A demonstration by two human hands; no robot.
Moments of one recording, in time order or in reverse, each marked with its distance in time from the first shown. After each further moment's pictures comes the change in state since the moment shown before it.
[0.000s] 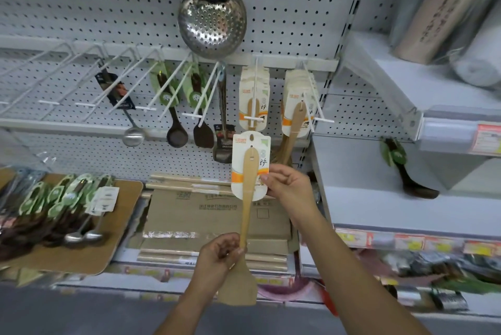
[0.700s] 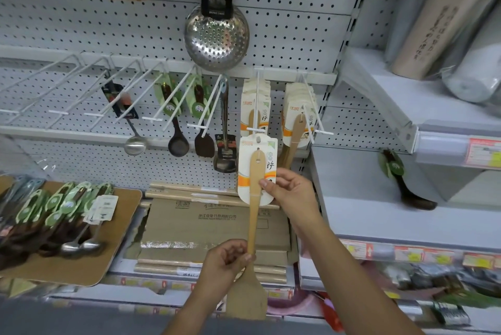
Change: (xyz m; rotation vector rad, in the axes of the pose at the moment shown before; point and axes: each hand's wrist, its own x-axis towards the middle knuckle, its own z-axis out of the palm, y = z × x) left_hand 0.000 0.014 0.011 -0.034 -0.078 0.028; right_hand -0.005 -0.018 0.004 0.002 -0.005 -0.039
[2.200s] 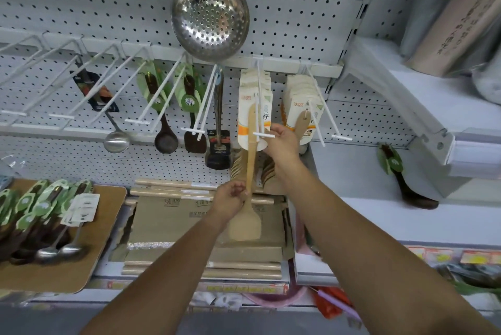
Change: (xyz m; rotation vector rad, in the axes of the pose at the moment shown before) left_hand 0.159 0.048 0.011 0.146 0.027 -0.068; right_hand 0.157 0.006 0.021 -0.056 0.292 0.094
